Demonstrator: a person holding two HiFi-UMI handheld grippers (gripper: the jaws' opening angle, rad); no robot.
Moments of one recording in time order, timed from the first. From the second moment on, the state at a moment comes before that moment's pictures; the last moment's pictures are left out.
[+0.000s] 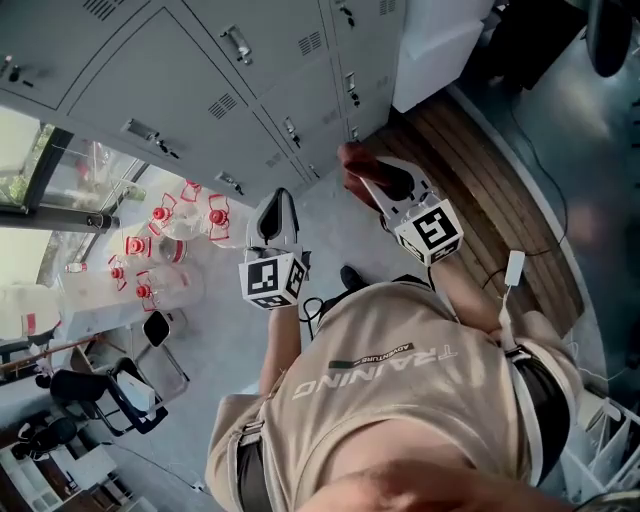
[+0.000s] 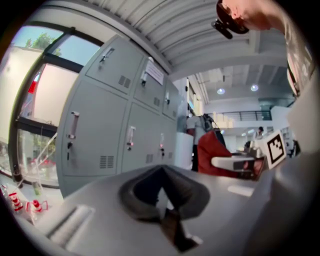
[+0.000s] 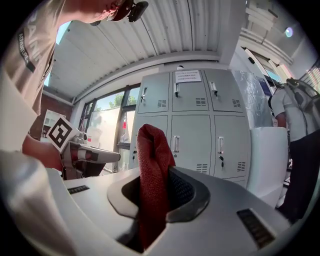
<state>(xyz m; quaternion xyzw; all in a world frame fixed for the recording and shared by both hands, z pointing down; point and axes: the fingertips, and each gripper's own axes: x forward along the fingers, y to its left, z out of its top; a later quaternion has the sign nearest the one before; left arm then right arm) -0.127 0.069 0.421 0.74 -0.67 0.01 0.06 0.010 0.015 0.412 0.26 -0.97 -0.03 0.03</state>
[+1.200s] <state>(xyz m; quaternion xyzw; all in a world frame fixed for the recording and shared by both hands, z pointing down) -0.260 -0.128 0.402 0.66 -0.75 0.03 0.05 -0.115 -0.198 0.435 0.15 -0.99 0.01 0.03</state>
